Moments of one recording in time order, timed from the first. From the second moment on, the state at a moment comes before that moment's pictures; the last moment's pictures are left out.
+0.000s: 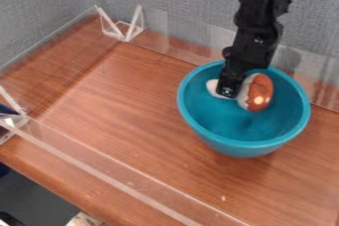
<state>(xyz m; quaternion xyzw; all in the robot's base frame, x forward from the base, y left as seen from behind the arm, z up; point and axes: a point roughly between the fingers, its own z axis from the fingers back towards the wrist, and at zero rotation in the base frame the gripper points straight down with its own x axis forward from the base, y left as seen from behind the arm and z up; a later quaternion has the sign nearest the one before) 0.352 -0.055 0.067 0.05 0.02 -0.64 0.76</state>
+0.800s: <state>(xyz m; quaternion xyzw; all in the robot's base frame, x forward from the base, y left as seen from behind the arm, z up) 0.352 -0.054 0.065 0.05 0.03 -0.65 0.76</state>
